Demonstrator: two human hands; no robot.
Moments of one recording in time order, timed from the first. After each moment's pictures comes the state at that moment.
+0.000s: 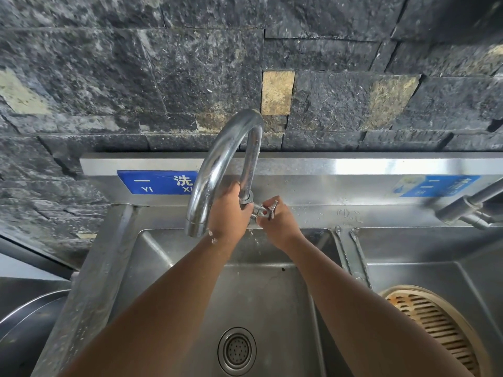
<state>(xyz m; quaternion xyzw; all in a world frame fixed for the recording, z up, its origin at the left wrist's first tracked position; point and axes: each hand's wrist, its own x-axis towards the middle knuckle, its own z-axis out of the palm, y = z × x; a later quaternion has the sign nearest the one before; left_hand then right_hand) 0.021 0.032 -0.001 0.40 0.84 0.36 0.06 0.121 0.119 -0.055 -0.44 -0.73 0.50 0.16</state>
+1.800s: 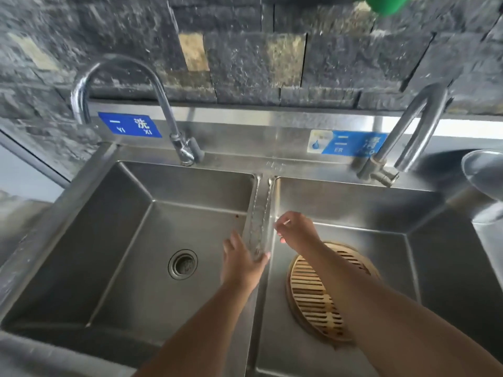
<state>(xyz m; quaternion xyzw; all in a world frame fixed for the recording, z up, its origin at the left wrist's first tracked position) 0.403 -0.001 -0.071 0.17 0.91 0.27 0.24 0.458 0.153 -0.047 -0.43 -0.77 0.48 0.01</state>
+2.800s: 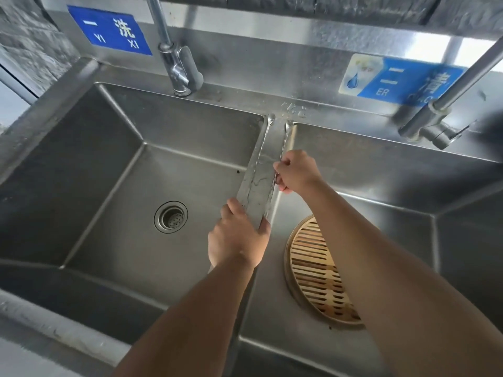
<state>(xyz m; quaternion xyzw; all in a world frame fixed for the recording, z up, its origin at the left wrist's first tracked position) 0.424 0.003 -0.123 0.18 0.98 0.11 0.05 0.403 0.183 -0.100 -0.38 -0.78 0.49 0.04</state>
